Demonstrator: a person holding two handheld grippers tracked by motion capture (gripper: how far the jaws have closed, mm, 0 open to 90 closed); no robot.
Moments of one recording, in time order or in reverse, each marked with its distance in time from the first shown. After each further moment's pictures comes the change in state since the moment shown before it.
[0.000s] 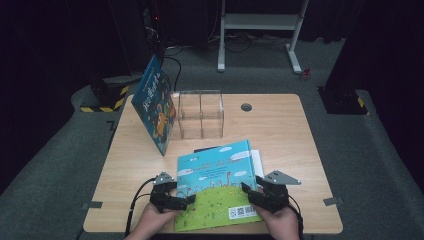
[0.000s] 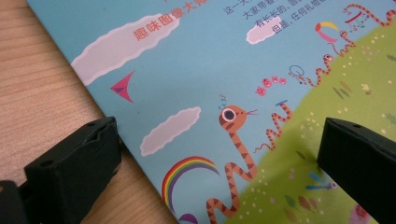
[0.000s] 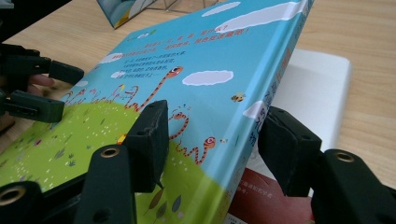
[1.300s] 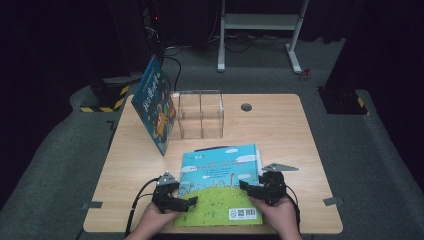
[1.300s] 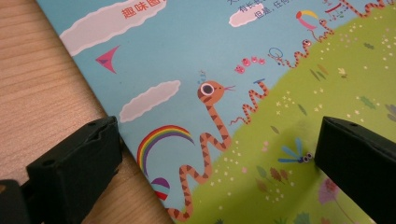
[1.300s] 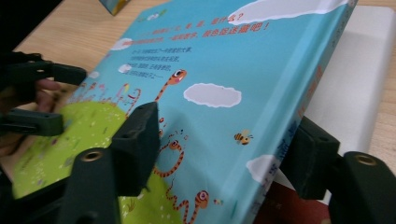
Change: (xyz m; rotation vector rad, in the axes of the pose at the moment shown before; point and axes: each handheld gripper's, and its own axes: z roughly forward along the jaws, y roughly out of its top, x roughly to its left) left arm -0.005 0.002 0.003 0.024 -0.019 0.042; right arm -0.023 0.007 0.024 0.119 0.103 0.144
